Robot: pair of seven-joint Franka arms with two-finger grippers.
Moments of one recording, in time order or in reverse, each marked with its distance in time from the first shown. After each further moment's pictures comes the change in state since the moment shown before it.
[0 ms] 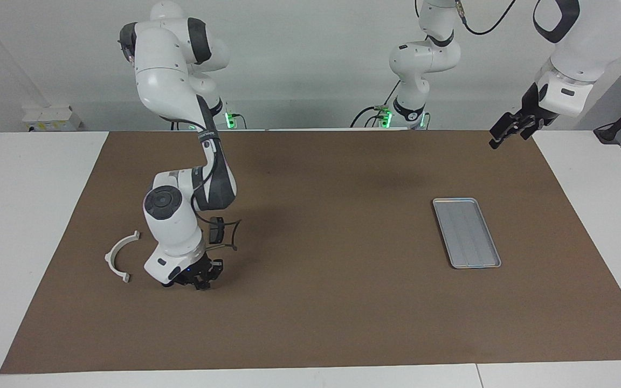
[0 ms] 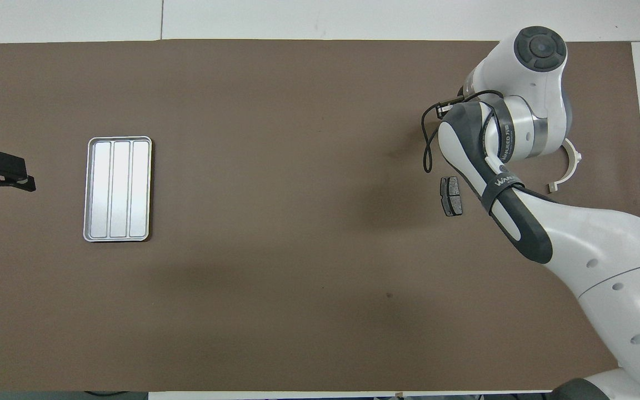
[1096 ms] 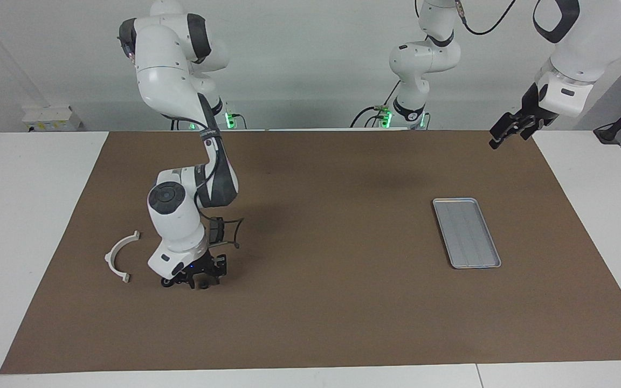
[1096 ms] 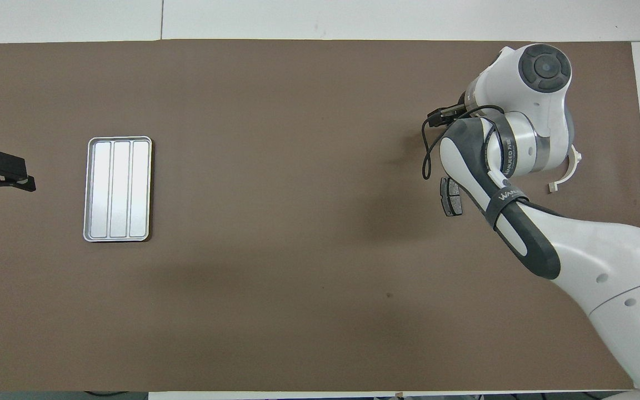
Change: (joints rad) left arm 0.000 0.000 0.000 0.000 0.000 0.000 0.000; right arm 0.001 -0.109 0.007 -0.046 0.000 -0.041 0.000
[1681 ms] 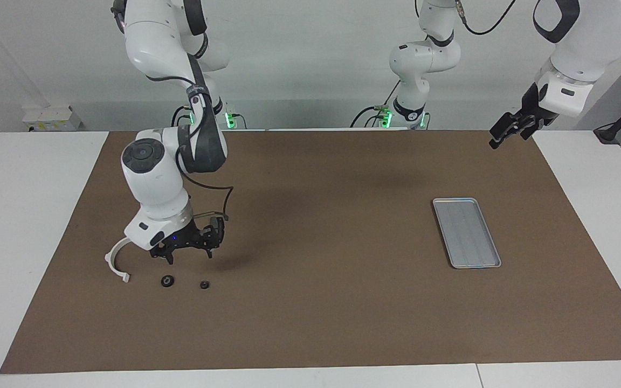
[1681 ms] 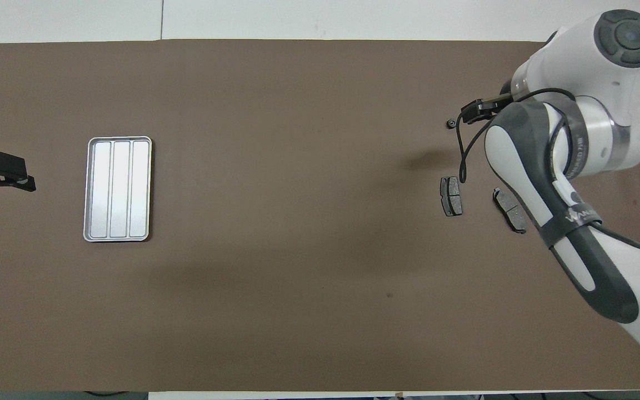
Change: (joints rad) left arm 0.000 0.000 0.000 0.000 0.000 0.000 0.000; right arm -0.040 -0.172 -0.003 0.001 0.000 -0.214 0.000
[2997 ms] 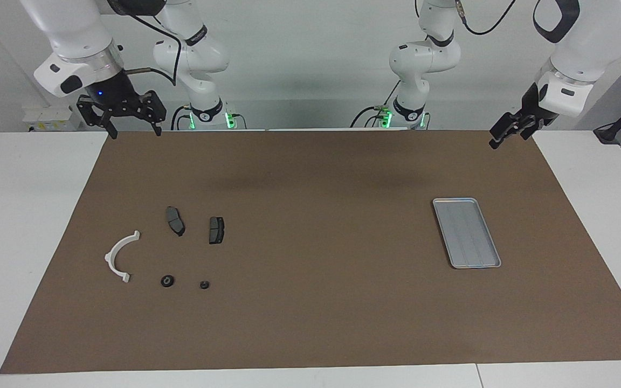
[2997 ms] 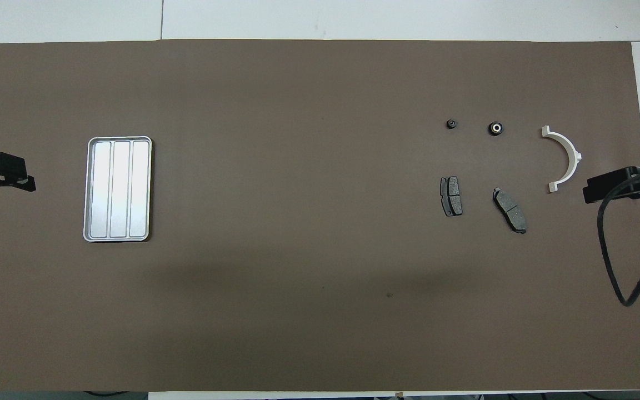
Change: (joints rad) left arm 0.000 0.000 0.000 0.000 0.000 0.000 0.000; right arm -0.144 -0.439 0.062 -0.043 0.037 -0.556 -0.037
